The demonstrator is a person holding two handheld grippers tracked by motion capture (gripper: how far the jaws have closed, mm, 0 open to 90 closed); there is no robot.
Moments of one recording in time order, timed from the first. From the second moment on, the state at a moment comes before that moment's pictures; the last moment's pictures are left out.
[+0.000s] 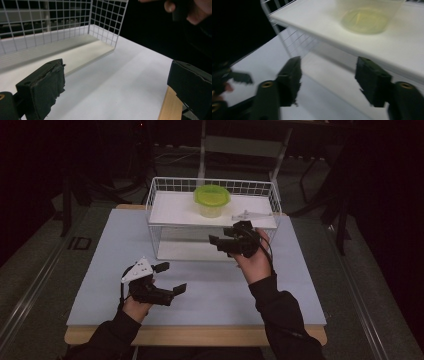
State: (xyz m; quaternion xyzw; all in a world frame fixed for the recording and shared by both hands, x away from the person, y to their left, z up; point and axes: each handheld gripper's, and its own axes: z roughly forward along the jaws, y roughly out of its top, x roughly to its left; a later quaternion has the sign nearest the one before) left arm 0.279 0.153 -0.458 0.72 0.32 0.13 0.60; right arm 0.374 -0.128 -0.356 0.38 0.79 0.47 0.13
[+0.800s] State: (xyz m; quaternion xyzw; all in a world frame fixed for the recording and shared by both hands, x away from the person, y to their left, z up) left arm 0.277 0.153 -0.466 0.74 0.30 0.12 0.59; right arm 0.321 -0.177 -0.434 0.35 0.79 0.47 0.16
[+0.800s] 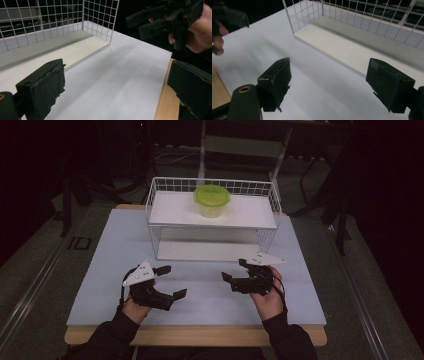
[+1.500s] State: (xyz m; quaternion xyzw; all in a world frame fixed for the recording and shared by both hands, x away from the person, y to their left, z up) left arm 0.277 0.151 -0.471 0.75 0.29 0.13 0.58; right arm 0.311 -0.199 -0.470 0.35 0.81 0.44 0.16
